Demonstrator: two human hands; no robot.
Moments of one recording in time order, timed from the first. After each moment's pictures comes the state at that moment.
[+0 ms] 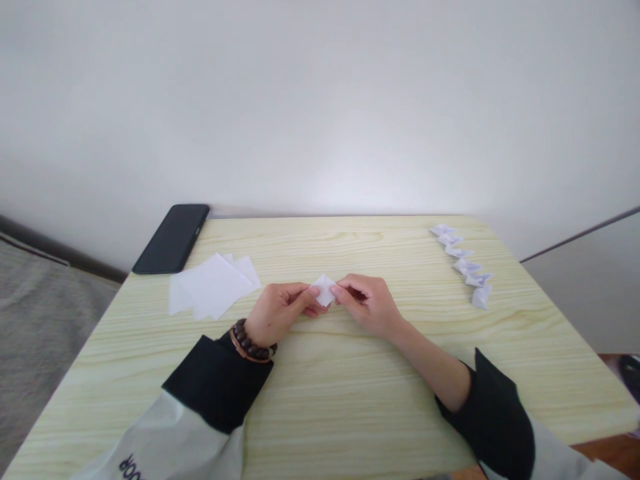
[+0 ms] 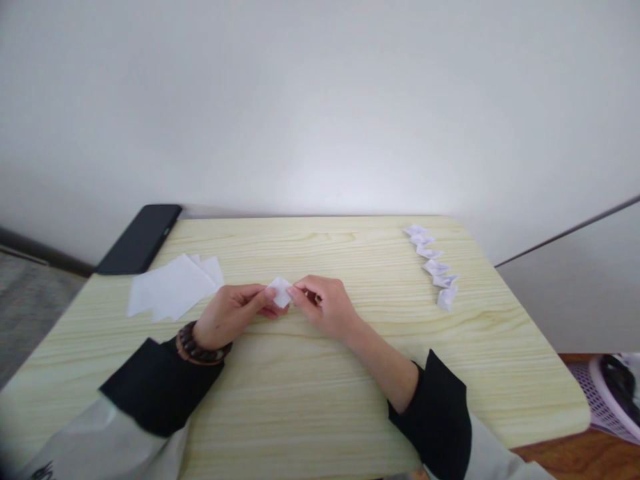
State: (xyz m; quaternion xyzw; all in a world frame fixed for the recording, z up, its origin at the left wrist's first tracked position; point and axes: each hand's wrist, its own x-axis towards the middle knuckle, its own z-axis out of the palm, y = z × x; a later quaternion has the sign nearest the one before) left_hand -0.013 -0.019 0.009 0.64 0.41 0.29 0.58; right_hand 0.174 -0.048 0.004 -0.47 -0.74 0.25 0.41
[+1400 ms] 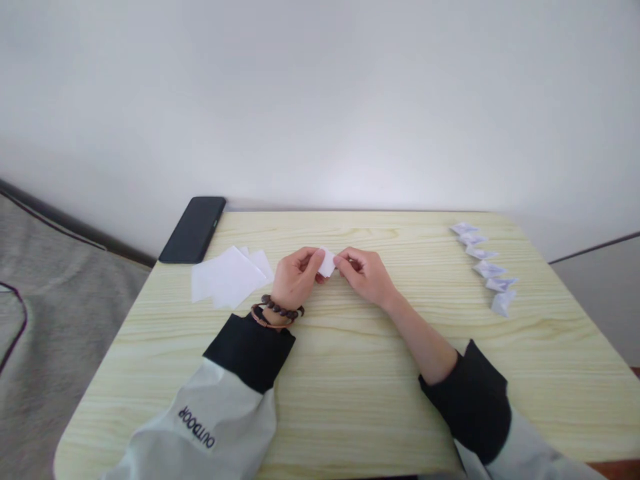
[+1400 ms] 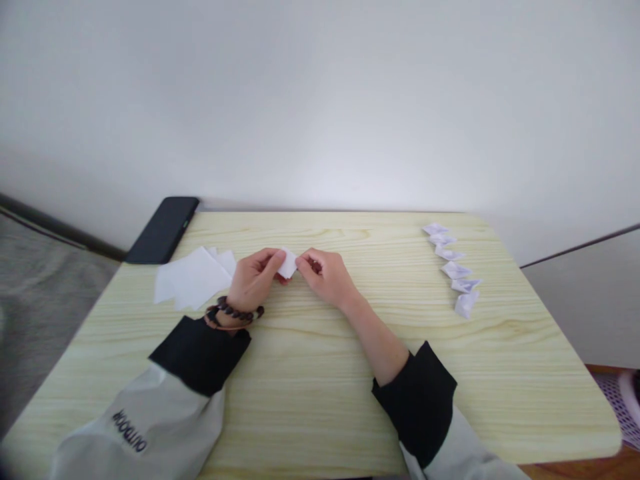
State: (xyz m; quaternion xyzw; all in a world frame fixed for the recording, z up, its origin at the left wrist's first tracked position) left_hand 0.008 0.009 0.005 0.58 0.46 0.43 0.51; right_hand 0.165 -0.003 0.000 -0.50 -0.69 0.33 0.41
